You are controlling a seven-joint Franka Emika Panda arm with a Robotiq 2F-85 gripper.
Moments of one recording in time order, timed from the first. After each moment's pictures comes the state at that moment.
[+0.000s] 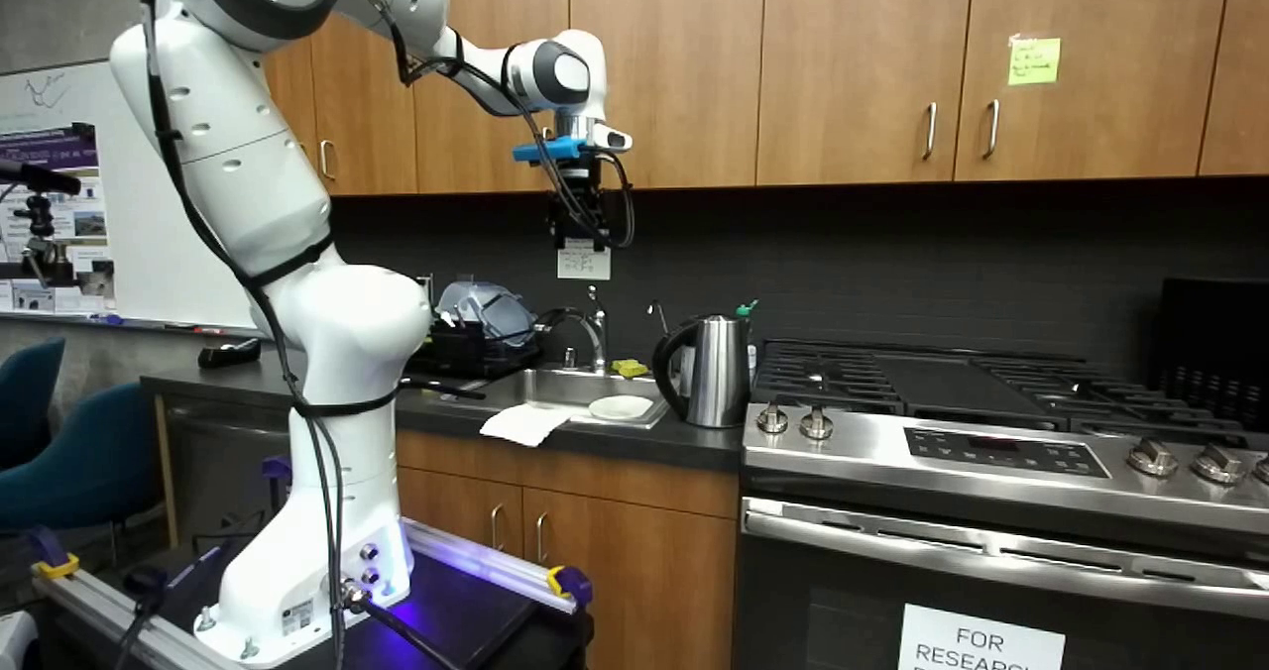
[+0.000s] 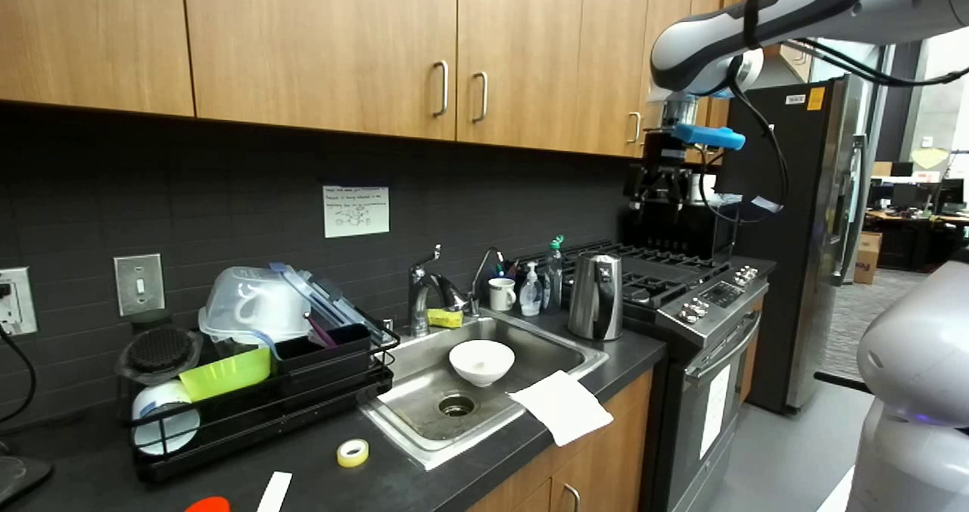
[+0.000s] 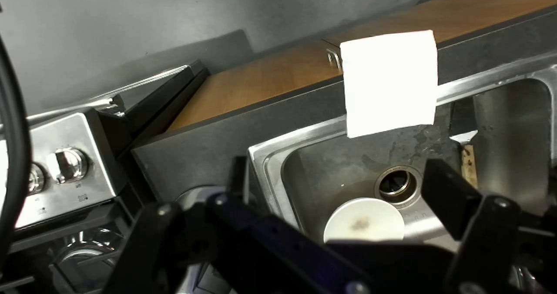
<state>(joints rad) -0.09 -0.51 -0.11 -2.22 -0.02 1.75 -0.01</state>
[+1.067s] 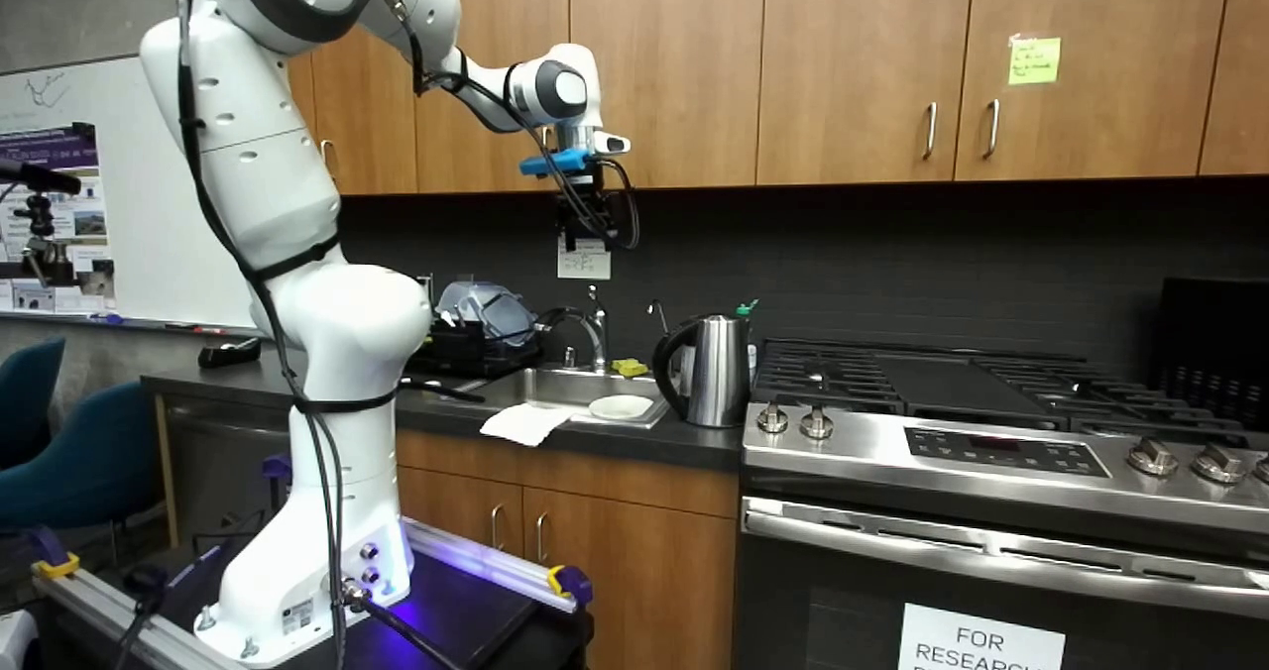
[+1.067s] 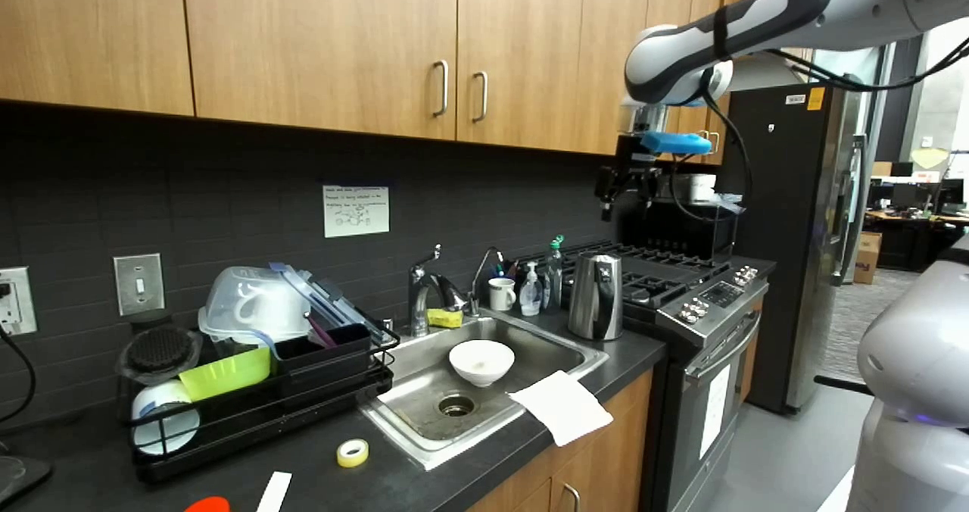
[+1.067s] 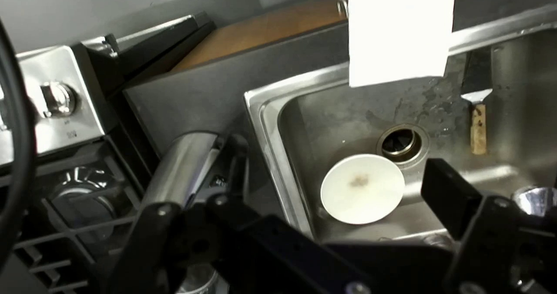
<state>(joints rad) -0.09 -0.42 -0.05 -2.18 -0.04 1.92 0.03</state>
